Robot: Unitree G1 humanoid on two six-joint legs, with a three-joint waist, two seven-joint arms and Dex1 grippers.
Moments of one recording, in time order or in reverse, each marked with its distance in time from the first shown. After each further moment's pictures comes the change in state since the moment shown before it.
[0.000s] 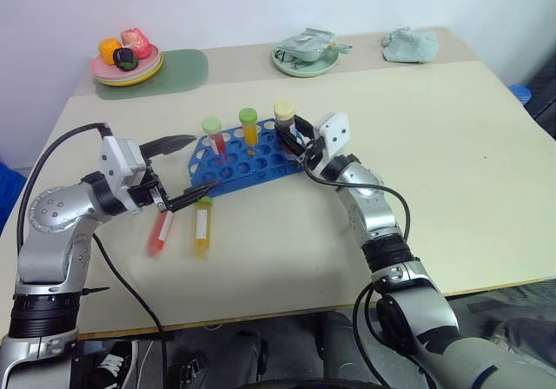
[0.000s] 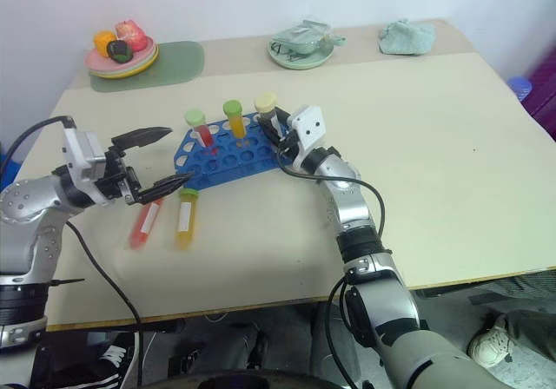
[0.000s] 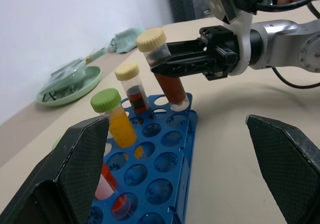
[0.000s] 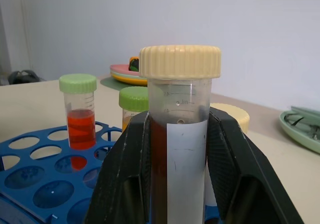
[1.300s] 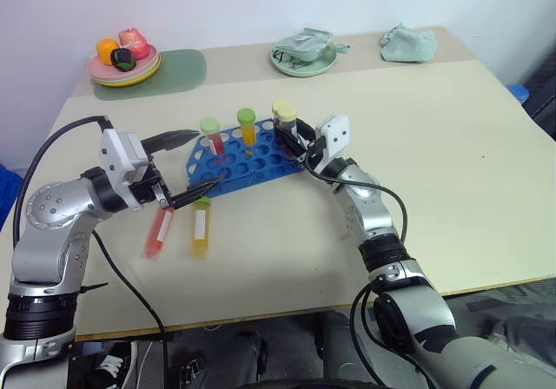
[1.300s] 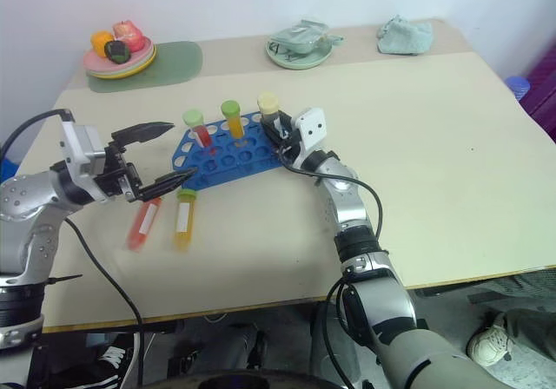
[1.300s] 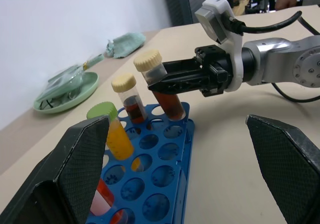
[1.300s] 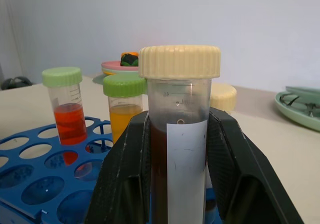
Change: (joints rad) left arm -0.006 0.014 0.002 -0.075 -0.020 0.065 0.031; right arm -0.010 0.026 -0.025 0.056 0.048 0.037 -0.007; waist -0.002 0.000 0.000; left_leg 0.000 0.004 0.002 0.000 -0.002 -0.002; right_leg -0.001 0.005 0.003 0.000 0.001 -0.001
